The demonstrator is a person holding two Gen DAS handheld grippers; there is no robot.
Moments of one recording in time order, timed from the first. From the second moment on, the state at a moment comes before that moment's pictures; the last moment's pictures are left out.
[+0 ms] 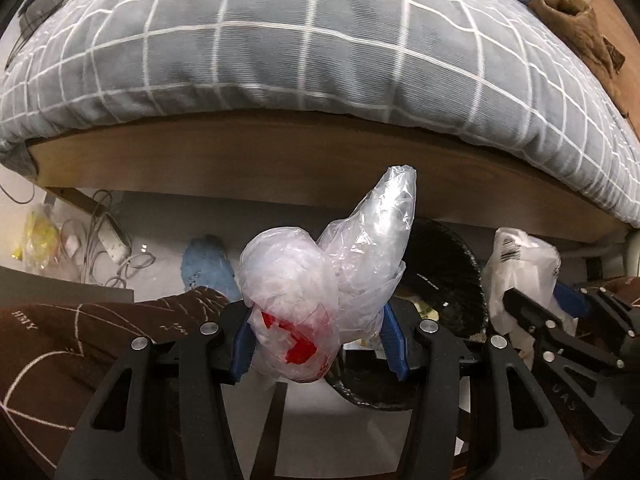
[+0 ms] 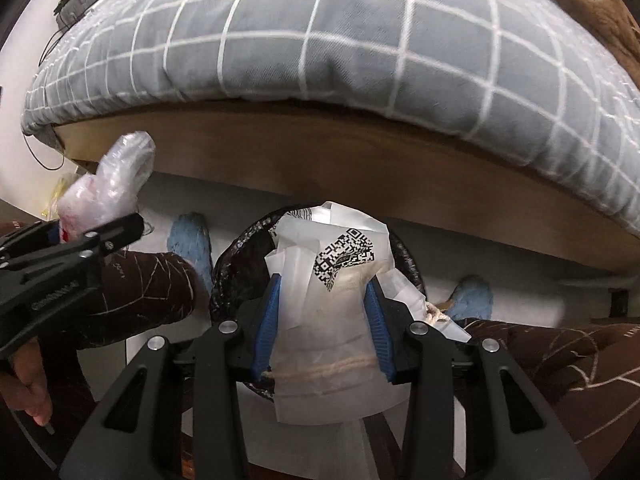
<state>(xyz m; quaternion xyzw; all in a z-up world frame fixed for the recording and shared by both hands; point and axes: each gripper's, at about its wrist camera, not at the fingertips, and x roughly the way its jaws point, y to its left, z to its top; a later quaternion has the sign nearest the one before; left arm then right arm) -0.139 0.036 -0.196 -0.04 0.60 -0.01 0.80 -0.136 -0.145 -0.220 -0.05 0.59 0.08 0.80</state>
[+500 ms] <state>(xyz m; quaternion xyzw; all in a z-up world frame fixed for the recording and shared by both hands) -0.137 0.034 -0.195 -0.05 0.61 -0.01 0.79 -0.131 -0.165 -0.216 -0.06 0.58 0.05 0.81</state>
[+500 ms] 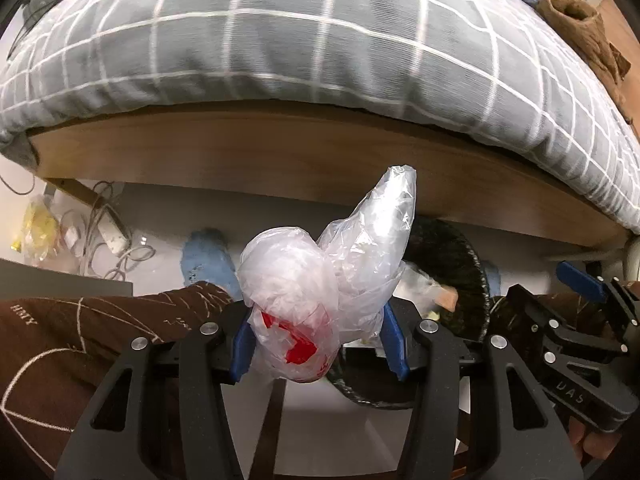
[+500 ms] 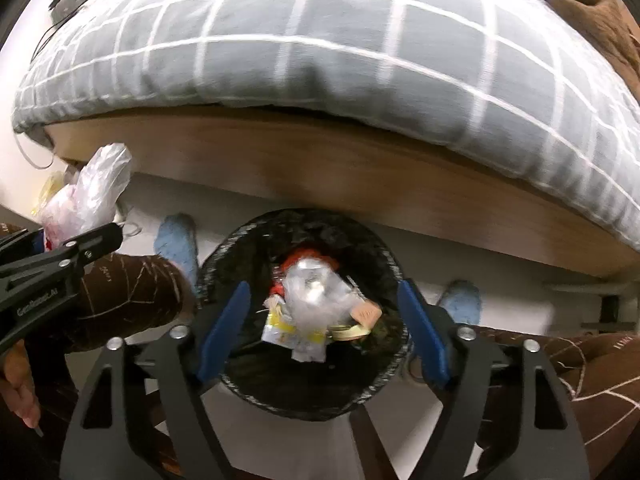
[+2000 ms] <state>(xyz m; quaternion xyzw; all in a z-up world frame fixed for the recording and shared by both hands) -0.132 -0.043 -0.172 0.03 0.56 -0.05 0.83 -0.140 -0.262 -0.172 0.01 0.52 -0.03 0.85</state>
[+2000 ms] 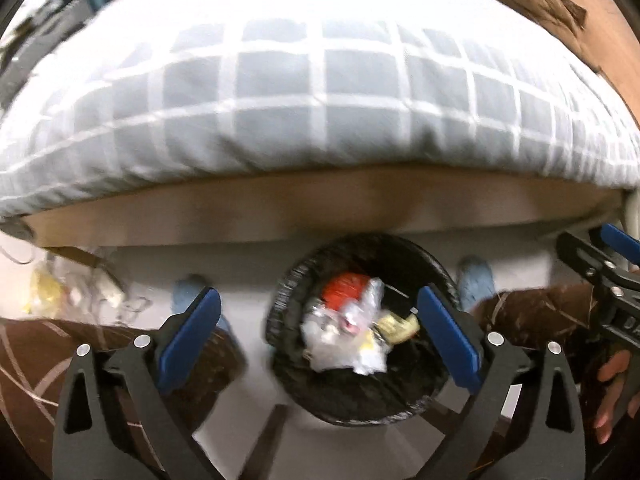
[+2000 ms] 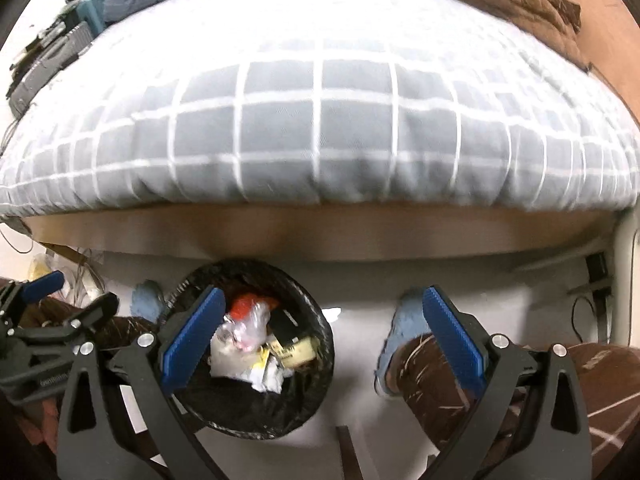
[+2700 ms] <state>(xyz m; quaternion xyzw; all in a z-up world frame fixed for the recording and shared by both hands) -0.194 -0.006 0.015 -0.01 0.42 -0.05 0.90 -0.209 -0.231 0.001 -0.01 0.39 -0.03 0.92</state>
